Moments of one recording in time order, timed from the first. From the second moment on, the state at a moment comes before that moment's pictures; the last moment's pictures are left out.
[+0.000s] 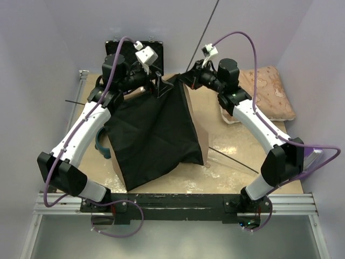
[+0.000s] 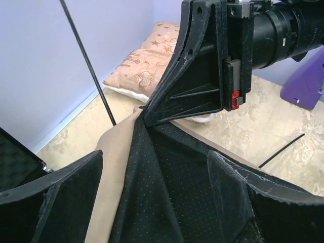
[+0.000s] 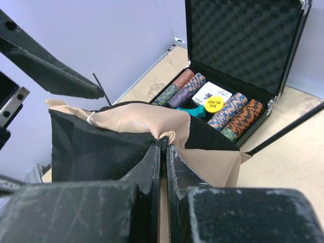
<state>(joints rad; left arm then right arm) -0.39 1.47 1.52 -0.18 0.62 0.05 0.41 1.59 1.45 0.07 -0.46 0.38</state>
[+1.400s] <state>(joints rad) -0.09 1.52 1.92 0.05 0.90 -0.47 0.42 1.59 2.10 -0.23 -0.93 0.15</state>
